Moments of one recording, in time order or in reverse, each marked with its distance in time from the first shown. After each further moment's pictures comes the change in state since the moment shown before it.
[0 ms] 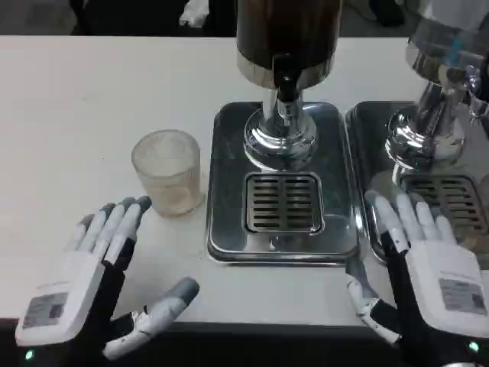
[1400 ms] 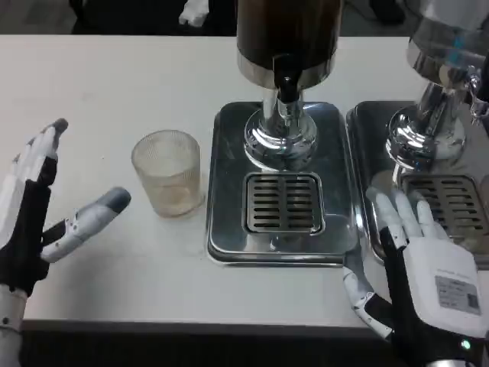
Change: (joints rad) left arm -0.419 0.030 0.144 0.498 -0.314 -0.171 -0.077; right arm -0.012 0.057 0.019 0.003 -0.001 0.056 -0.017
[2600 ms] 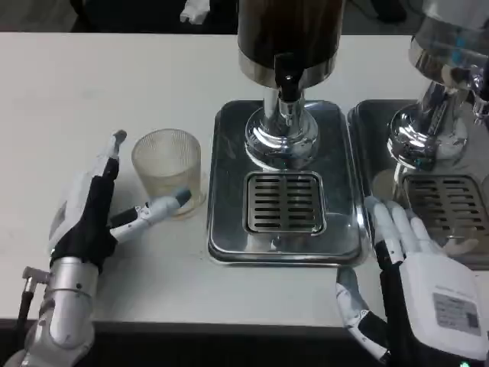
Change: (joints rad) left arm -0.401 -0.154 -0.142 0.694 -0.081 -0.165 0.050; right arm 0.133 0.032 0.065 -0.171 -0.070 0.081 0.056
